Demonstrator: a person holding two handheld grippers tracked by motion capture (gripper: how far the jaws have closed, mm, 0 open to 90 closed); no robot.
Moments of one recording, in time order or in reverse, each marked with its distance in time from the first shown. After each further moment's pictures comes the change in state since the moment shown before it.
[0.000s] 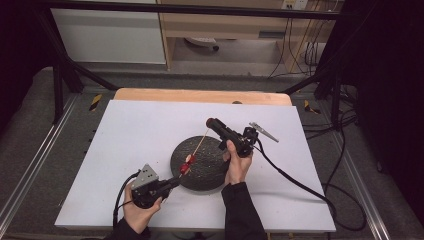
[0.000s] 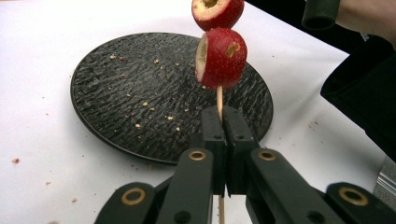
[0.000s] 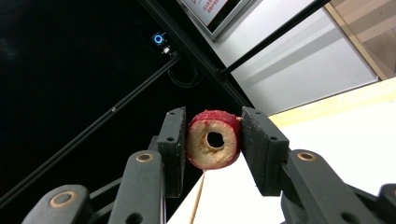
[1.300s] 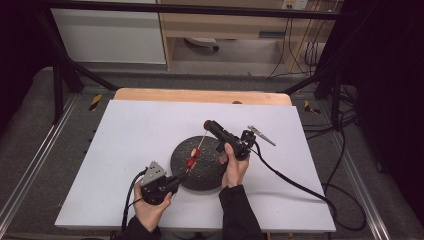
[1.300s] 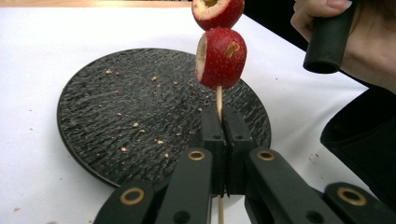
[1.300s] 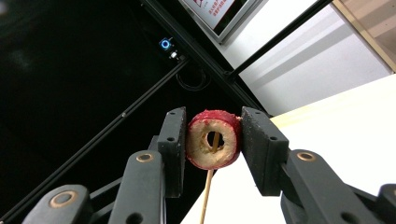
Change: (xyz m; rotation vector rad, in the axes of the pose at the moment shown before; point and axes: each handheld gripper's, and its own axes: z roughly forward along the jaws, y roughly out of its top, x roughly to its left) left arm -0.013 0.010 0.018 -0.041 0.043 -0.061; right arm 0.000 -0.011 0.001 -0.020 0.031 0.041
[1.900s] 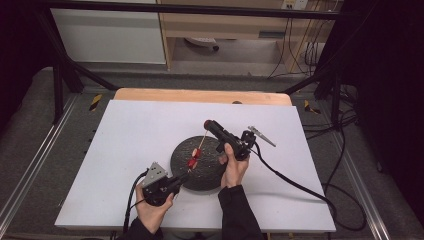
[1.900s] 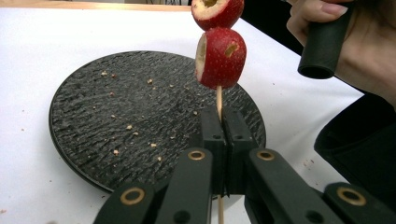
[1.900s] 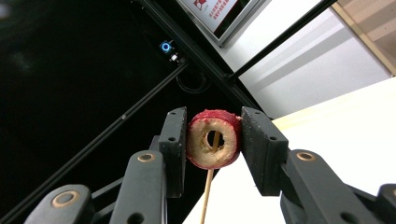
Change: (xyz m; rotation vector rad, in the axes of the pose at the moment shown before) left arm -0.006 -0.002 0.002 -0.015 0.000 -0.024; right arm 0.001 -0.001 -0.001 -0.013 0.002 0.001
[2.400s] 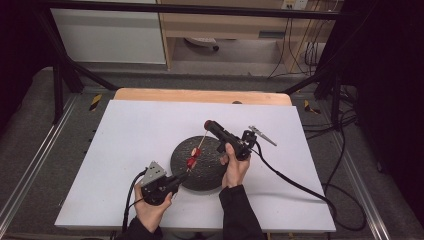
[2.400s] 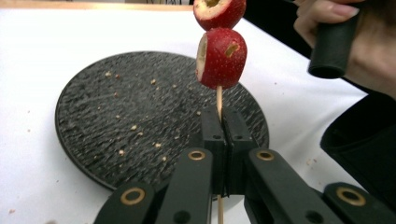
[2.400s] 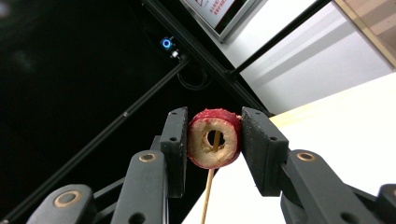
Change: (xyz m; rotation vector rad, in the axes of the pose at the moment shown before) left arm 0.002 0.003 -0.004 -0.016 -0.003 0.014; right arm 0.000 0.003 -0.002 0.013 0.007 0.013
